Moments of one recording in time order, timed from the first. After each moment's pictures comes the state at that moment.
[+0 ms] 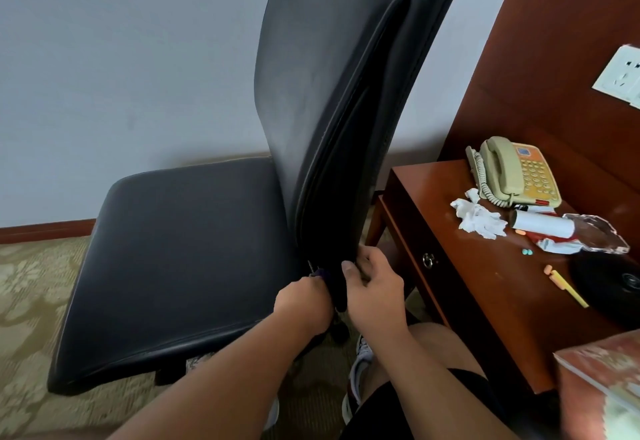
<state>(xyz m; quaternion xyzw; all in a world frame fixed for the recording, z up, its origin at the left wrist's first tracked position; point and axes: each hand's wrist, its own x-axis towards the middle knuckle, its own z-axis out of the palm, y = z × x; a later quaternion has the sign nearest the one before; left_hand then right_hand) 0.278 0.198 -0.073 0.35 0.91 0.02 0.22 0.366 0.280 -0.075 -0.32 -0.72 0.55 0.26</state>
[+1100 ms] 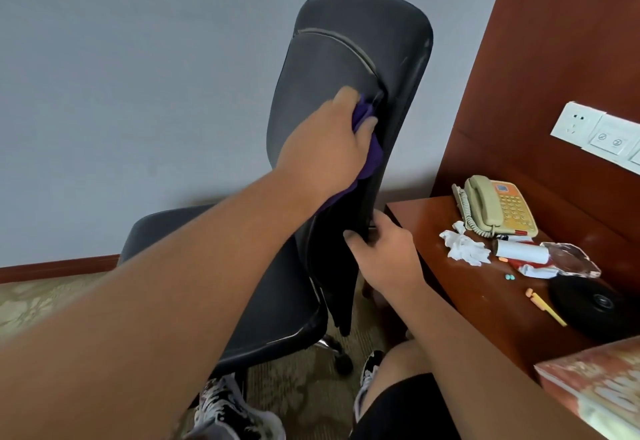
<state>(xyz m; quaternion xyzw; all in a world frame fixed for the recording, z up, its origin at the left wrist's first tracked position) 0.265 0.207 0.191 0.44 0.81 0.35 -0.17 0.362 0.296 0.052 -0.24 -0.83 0.41 0.28</state>
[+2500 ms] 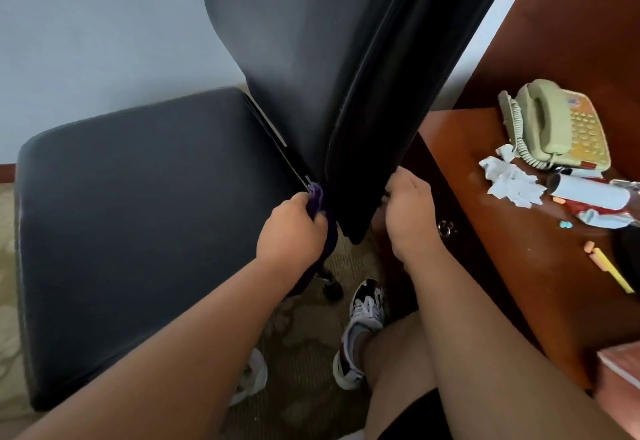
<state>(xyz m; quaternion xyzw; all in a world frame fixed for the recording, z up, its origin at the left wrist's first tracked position) 0.222 0.221 -0.090 0.21 0.90 0.35 0.16 0.299 0.358 -0.065 -0.31 -0.66 0.63 0.27</state>
